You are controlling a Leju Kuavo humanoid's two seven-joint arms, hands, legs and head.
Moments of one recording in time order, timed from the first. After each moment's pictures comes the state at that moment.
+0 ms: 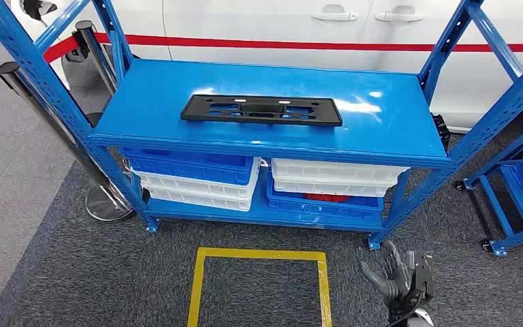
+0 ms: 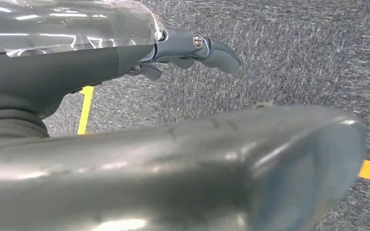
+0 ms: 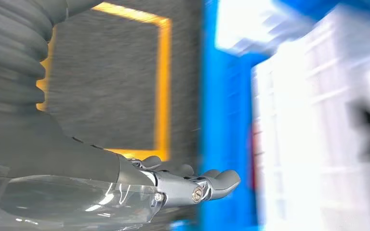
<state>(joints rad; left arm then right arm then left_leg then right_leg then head) -0.05 -0.07 0.93 -0.29 -0.74 0.12 -0.14 -0.16 0.07 -0.53 -0.78 0.25 0.32 -0.39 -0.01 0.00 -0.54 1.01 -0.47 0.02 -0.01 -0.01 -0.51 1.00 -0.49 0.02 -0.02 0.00</state>
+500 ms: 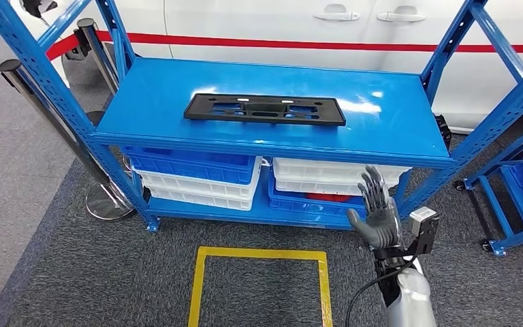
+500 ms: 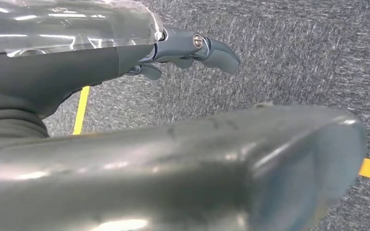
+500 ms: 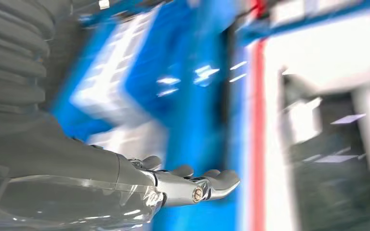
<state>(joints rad) -0.08 -0.08 1.03 -0.27 -0.84 0.12 -0.16 -0.20 0.13 -0.28 -1.20 0.11 0.48 -0.49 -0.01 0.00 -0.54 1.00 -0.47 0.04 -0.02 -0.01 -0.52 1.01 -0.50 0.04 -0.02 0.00</state>
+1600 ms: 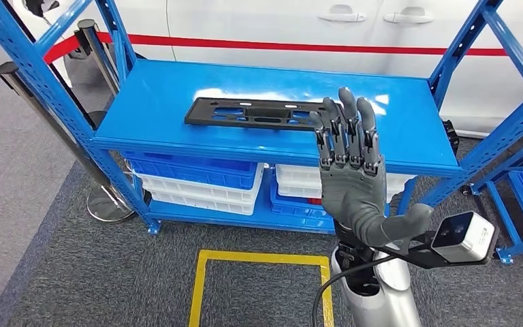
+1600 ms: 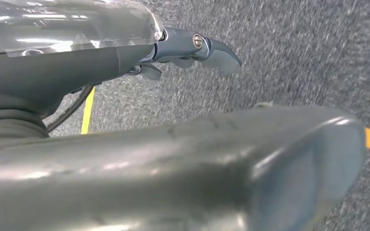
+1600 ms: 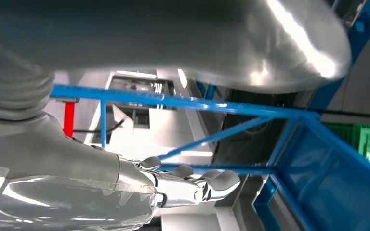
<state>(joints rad) -0.14 -0.13 1.25 -0.22 -1.03 0.11 -0.11 -0.24 0.16 0.27 -1.80 -0.24 0.43 -0.48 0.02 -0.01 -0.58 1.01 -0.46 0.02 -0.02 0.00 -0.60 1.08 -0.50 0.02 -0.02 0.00</state>
